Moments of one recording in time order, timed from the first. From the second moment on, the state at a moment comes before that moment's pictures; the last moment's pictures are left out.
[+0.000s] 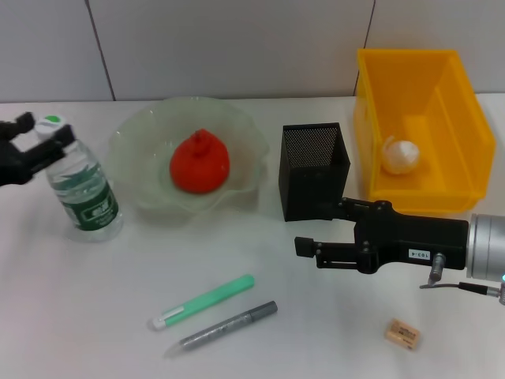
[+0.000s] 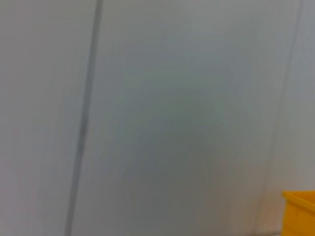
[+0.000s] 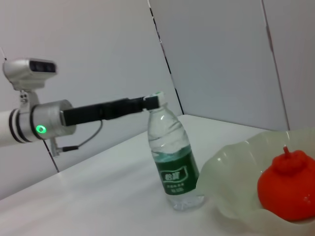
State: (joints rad) left arm -0.39 -2.05 0.50 0.62 1.66 1.34 -1.24; right arm 0.37 2.08 -1.24 -0.81 -1.56 -1.31 1.51
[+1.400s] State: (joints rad) left arm -0.17 -1.99 0.64 0.65 1.85 1.97 -1.04; right arm 0.83 2.08 -1.39 -1.33 -2.50 -1.74 2.48
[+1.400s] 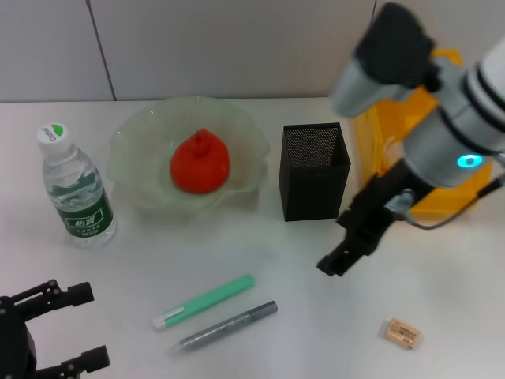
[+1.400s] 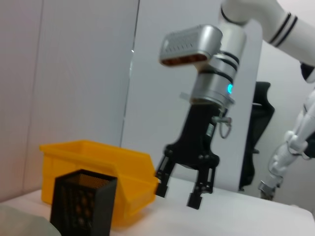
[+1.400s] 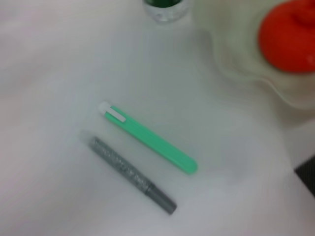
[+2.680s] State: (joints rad) left arm -0.14 -2.01 0.63 0.63 1.87 1.95 -1.03; right arm 1.10 2.09 -2.20 -0.99 -2.16 -0.98 2.38
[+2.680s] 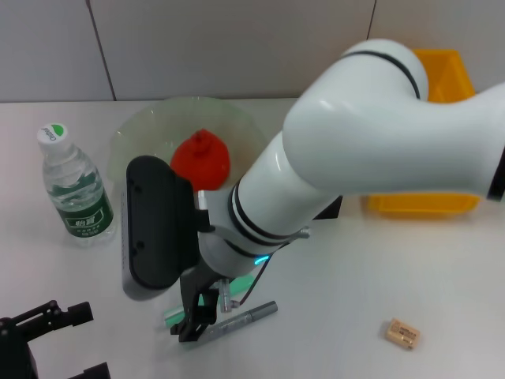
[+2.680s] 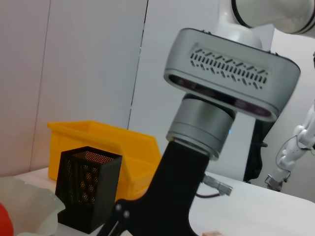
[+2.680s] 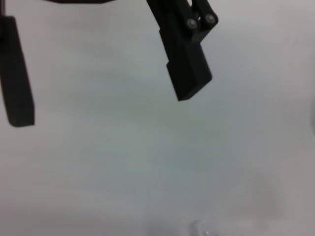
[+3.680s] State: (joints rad) left arm -0.15 -2.02 0.63 0.61 1.87 1.92 -1.03; right arm 1.05 2.09 -2.30 -0.93 -2.07 -0.82 2.37
